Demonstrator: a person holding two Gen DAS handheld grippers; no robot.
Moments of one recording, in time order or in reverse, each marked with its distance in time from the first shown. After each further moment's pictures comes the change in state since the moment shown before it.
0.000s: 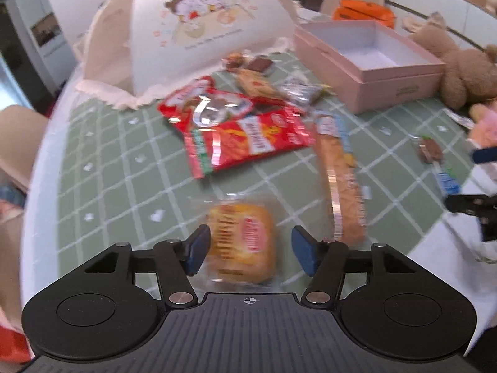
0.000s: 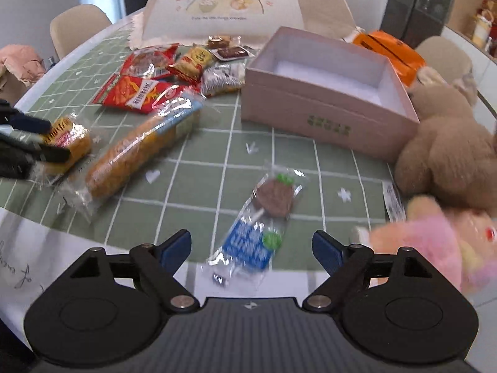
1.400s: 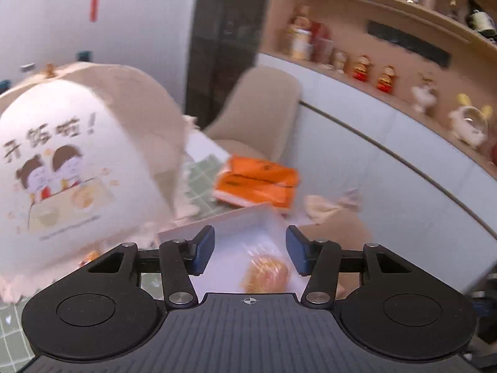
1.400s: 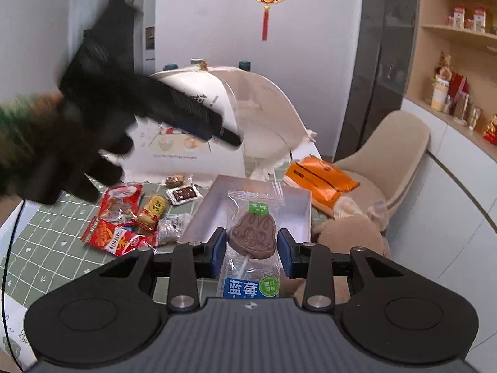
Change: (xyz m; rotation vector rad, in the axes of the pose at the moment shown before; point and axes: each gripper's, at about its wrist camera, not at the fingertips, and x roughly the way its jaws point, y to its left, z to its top) left arm 0.020 -0.077 0.256 -0.057 -0.294 -0.436; right arm -0.110 -0.090 0.095 0.061 -0.319 -0.043
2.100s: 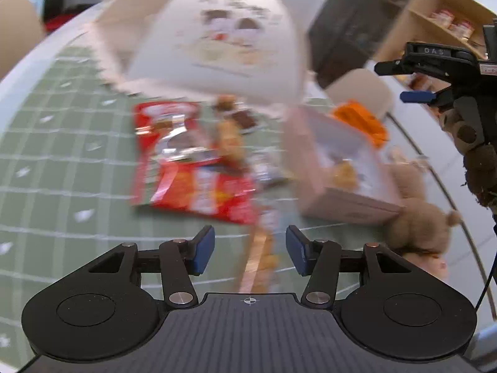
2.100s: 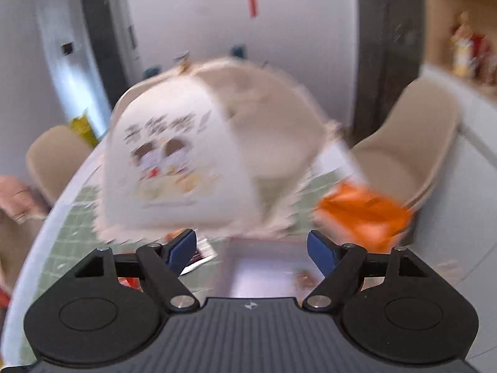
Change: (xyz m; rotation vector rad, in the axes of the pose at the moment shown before) left arm -0.122 0.099 -0.195 -0.474 0.068 0.195; right arm 0.165 0.022 0.125 0.151 0.145 0.142
